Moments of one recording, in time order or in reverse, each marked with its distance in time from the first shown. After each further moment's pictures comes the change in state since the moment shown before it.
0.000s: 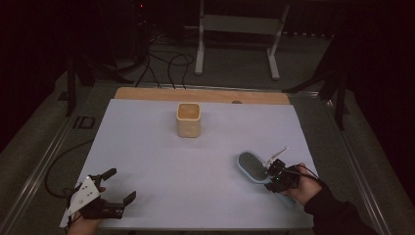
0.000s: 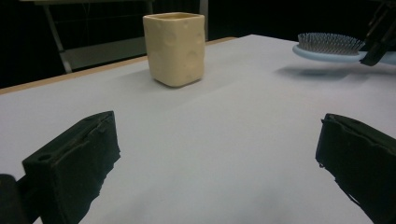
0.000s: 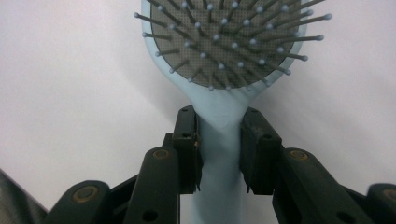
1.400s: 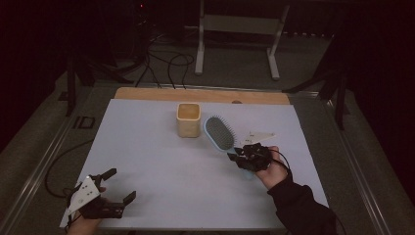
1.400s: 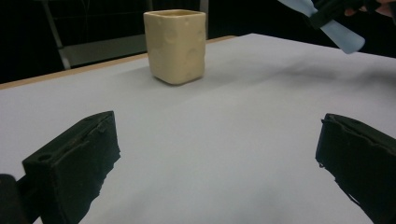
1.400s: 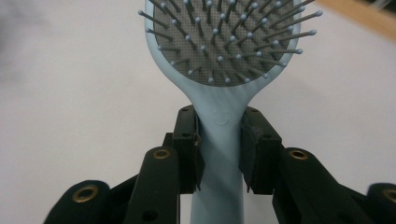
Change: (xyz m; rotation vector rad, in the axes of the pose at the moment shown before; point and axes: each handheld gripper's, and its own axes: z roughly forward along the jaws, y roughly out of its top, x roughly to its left) left arm 0.002 -0.001 0.001 0.009 -0.005 -0.013; right arm 0.033 0.081 -0.014 -0.554 0.054 -0.051
